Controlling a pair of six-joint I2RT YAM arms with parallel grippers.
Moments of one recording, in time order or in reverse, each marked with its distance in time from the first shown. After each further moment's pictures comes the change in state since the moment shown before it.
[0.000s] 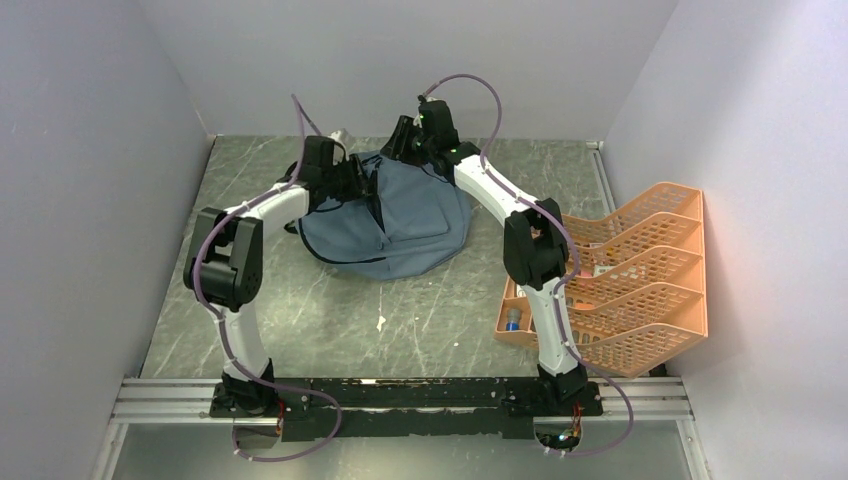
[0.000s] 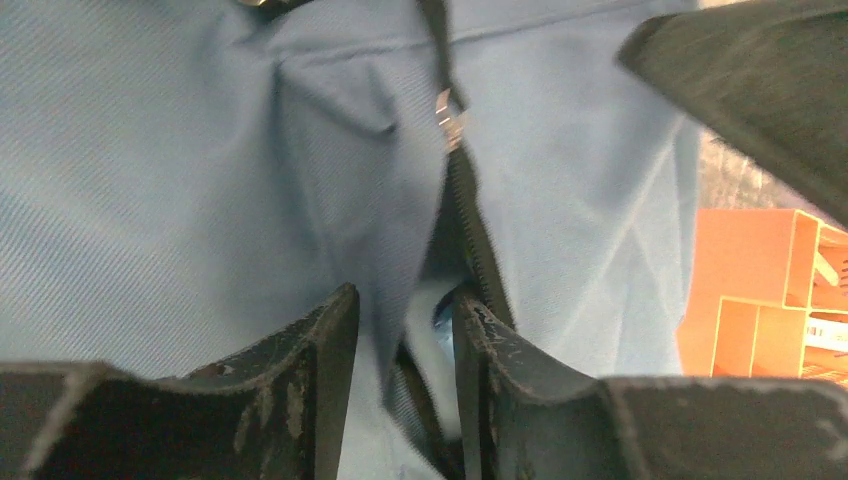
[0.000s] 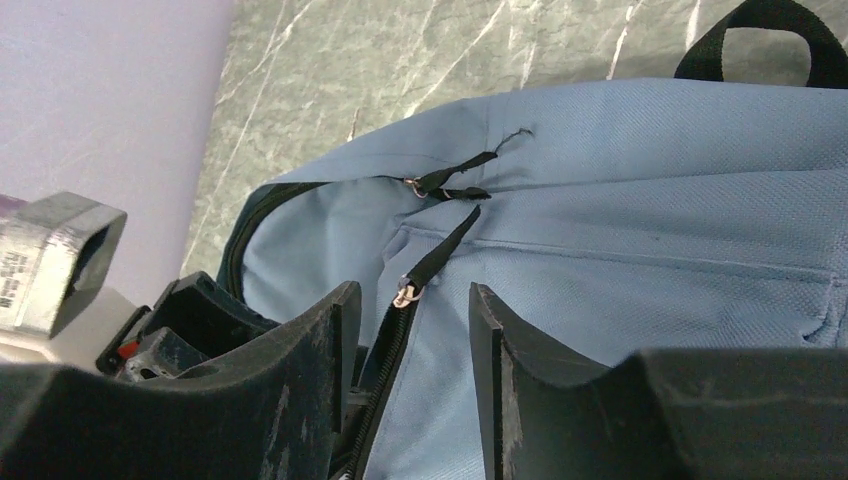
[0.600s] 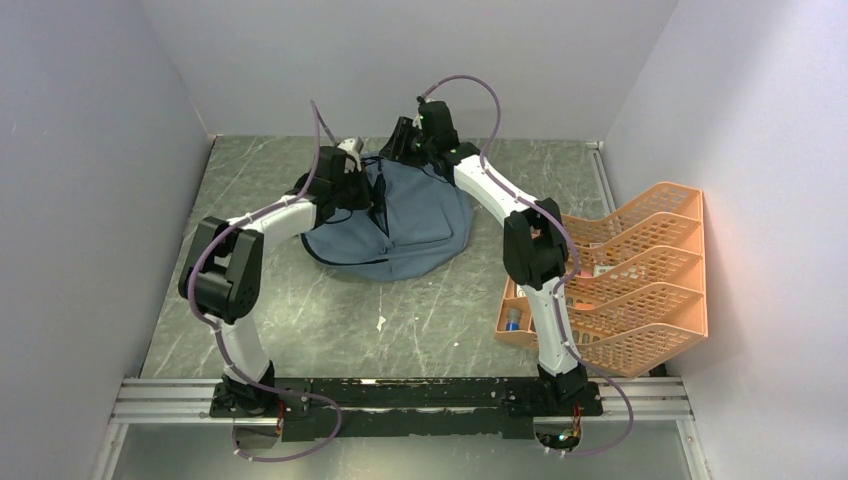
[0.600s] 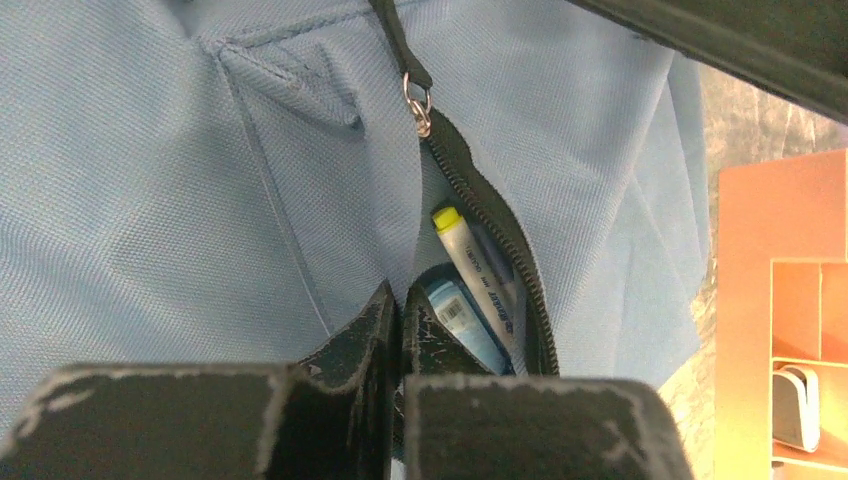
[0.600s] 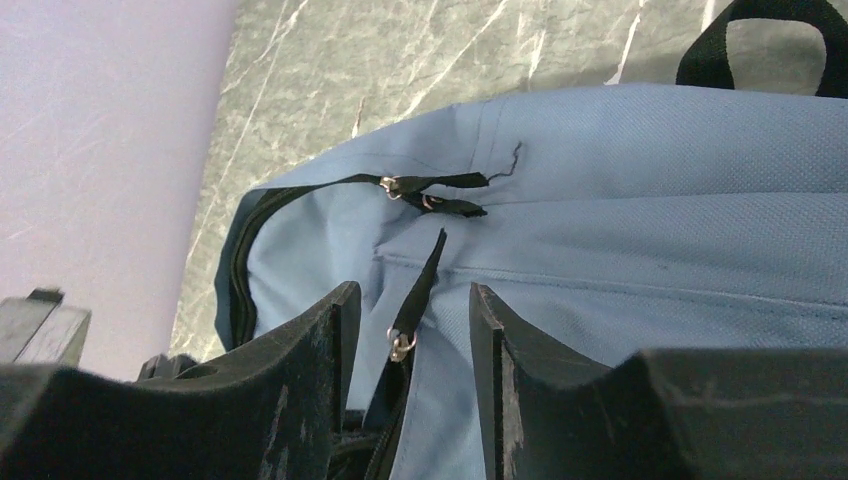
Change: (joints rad) left arm -0.087 -0.058 -0.076 0.081 -0.082 0.099; right arm 0.000 0.002 0.000 -0.004 -0.022 0.007
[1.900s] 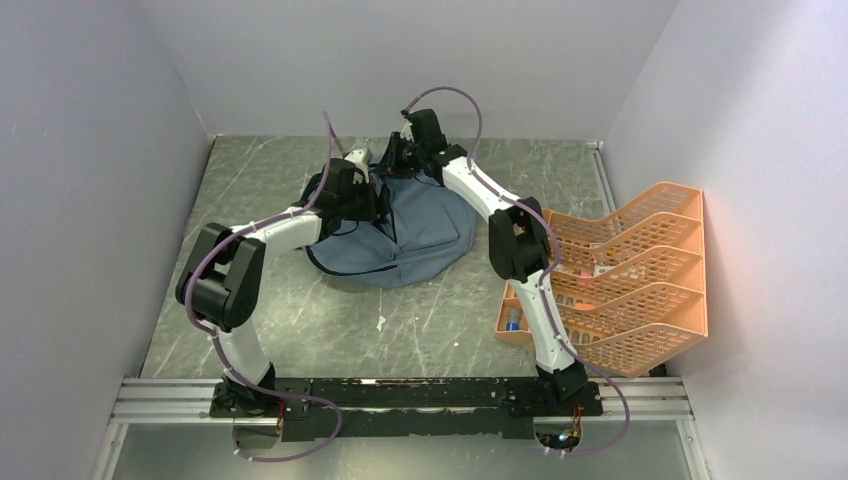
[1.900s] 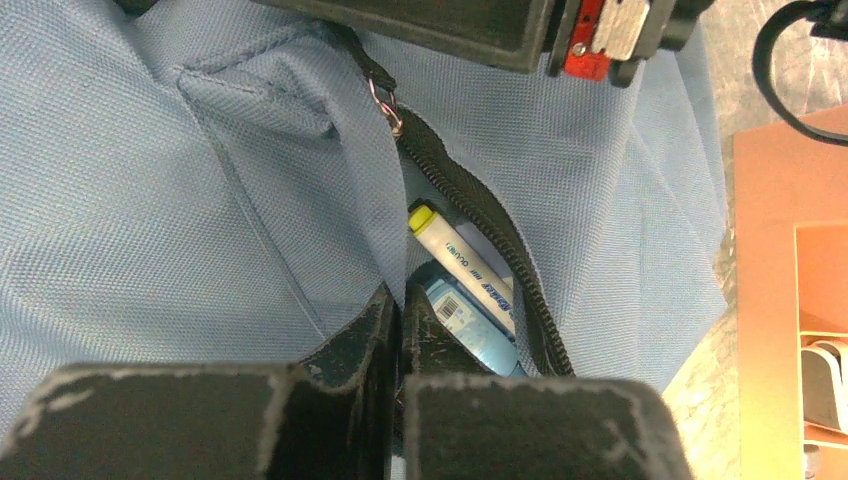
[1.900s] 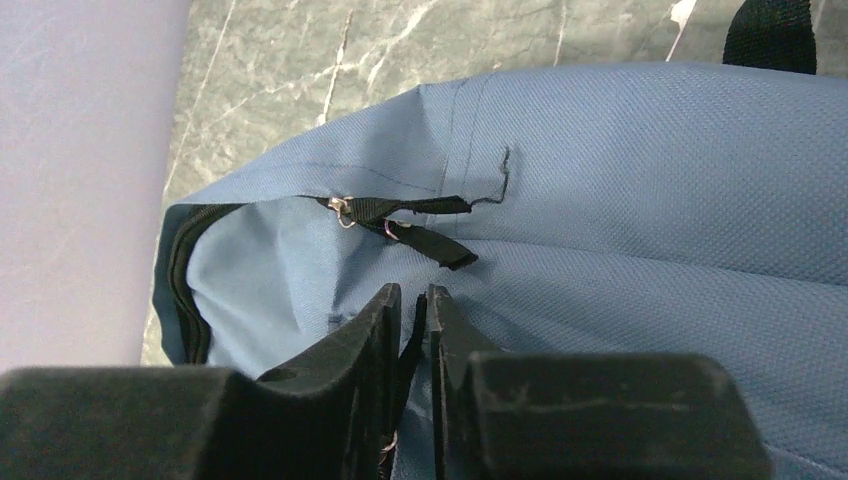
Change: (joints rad) left arm -0.069 -0.060 -0.113 0.075 -0.065 0.022; right arm 0.011 0.173 0.173 -0.107 -0.138 -0.045
